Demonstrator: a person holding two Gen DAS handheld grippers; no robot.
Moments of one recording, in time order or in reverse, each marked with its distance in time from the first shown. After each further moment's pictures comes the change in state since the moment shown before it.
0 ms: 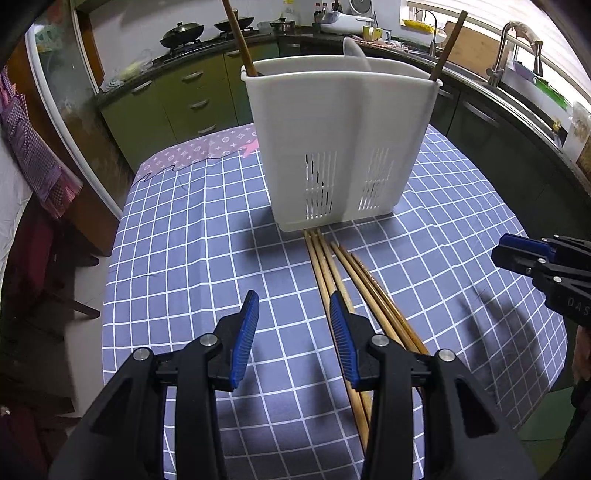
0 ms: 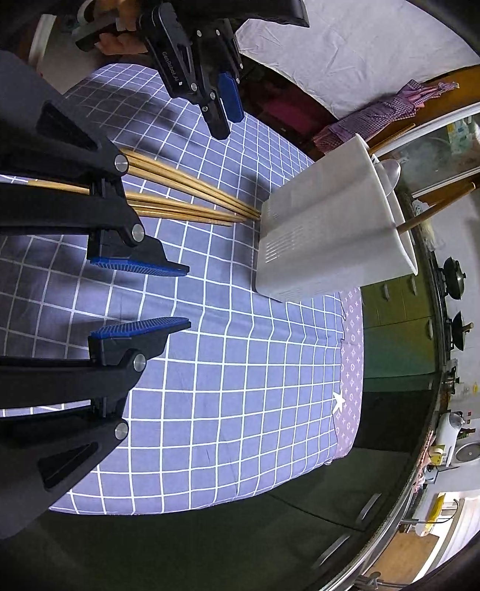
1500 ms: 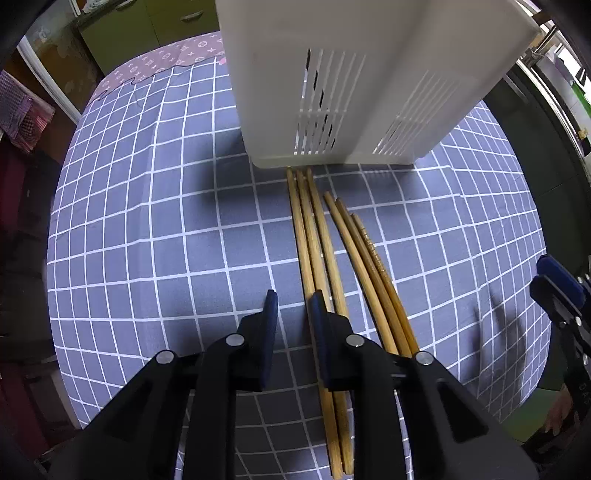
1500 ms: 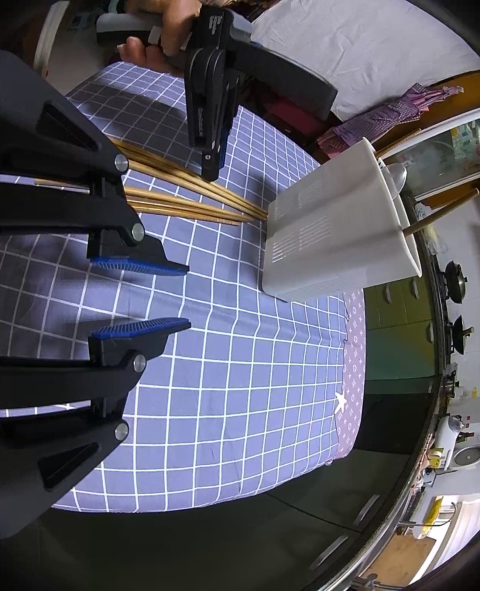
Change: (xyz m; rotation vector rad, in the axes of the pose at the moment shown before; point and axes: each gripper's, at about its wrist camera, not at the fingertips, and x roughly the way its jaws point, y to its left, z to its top) left arm 0.079 -0.011 0.025 -0.104 0.357 -0.085; right arm -0.006 0.000 -0.005 -0.012 0.002 0.006
